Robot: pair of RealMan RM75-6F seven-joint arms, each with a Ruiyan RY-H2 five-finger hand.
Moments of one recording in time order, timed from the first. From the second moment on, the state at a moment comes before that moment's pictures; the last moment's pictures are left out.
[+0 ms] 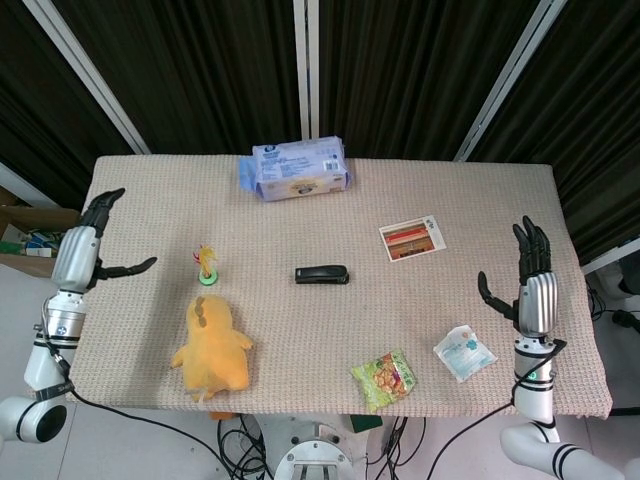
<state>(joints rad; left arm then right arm) -0.38 -1.27 -0.25 -1.44 1.39 1.29 -0.41 0.30 -1.70 0.24 -1.06 -1.57 1.71 0.42</state>
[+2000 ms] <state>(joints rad) -0.38 -1.26 -0.18 -1.48 1.38 1.29 -0.19 0.57 -1.30 -0.09 -1.87 -1.46 0.76 -0.41</state>
